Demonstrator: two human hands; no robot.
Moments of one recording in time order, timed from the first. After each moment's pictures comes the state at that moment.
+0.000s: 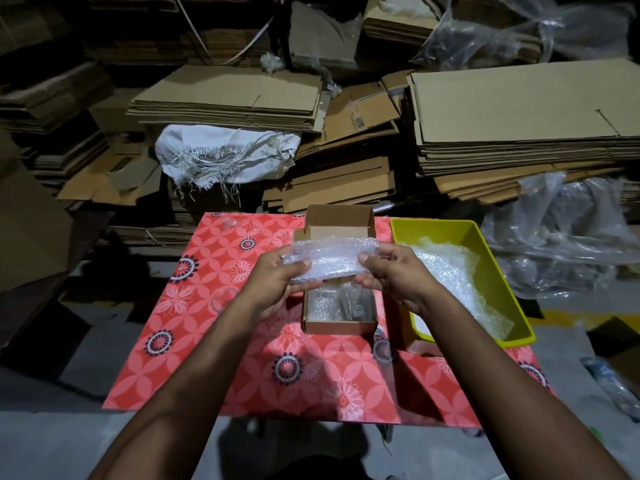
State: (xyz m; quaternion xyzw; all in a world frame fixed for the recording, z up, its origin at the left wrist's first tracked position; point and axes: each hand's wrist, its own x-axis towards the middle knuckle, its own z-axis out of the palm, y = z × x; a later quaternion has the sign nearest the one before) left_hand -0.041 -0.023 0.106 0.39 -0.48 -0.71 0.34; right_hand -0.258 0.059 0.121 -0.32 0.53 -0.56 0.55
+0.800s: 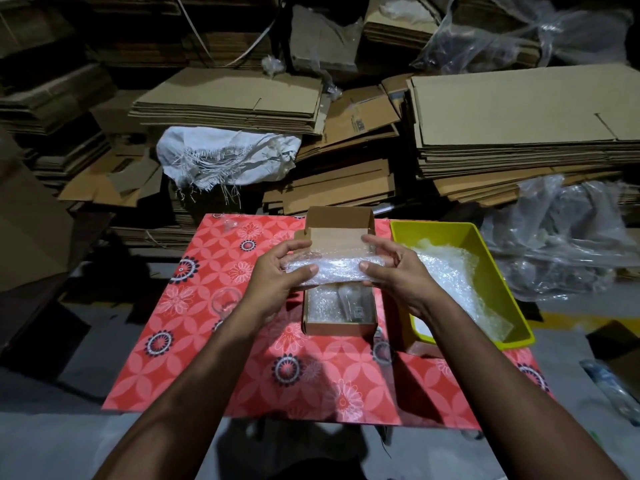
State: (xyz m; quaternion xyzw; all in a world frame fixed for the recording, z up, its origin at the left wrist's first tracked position) left_hand -0.038 -0.018 0.098 0.37 -0.57 -0.63 0.38; right_hand -0.268 0.060 0.106 -0.37 0.53 -0.56 0.51
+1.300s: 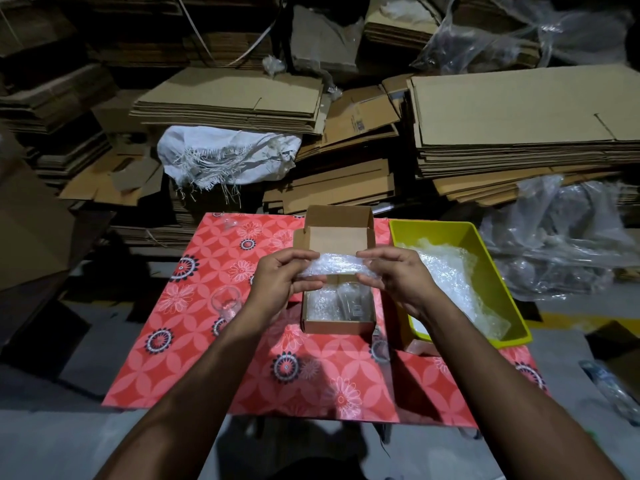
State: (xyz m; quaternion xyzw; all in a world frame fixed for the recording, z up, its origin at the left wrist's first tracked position) left_hand -0.048 -0.005 0.104 0.36 -0.50 -0.67 0.42; right_hand -0.260 0.064 0.113 -0.32 0.51 -0.60 0.53
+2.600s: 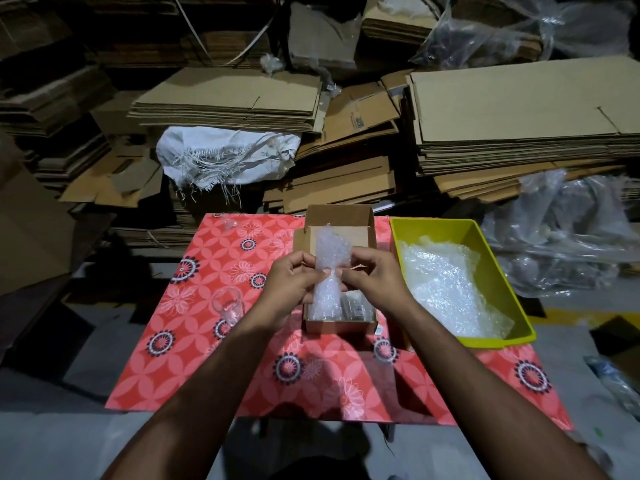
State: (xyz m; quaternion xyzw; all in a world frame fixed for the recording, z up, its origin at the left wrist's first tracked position) left_hand -0.062 0.006 0.112 0.41 -0.53 -0.66 0.34; right_hand -0.229 0.059 0.105 -0.49 0.53 -0.56 0.42
